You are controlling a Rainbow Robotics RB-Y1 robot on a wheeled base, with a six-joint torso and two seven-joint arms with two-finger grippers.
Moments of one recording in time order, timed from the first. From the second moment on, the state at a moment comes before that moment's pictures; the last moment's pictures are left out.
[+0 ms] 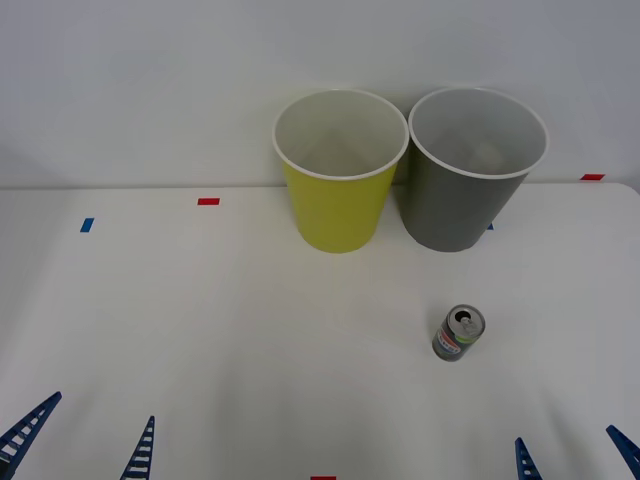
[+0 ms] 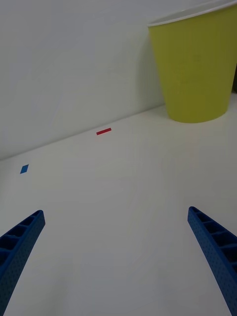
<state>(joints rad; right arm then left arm) 1.07 -0.43 0.19 -2.05 -0.08 -0.60 1.43 1.06 0.50 -0.21 -2.20 0.24 -0.42 -1.82</state>
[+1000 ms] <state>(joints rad) 1.05 -0.38 0.22 -2.03 -0.06 -0.60 1.45 1.06 0.50 -0.21 -2.20 0.24 -0.42 -1.82</state>
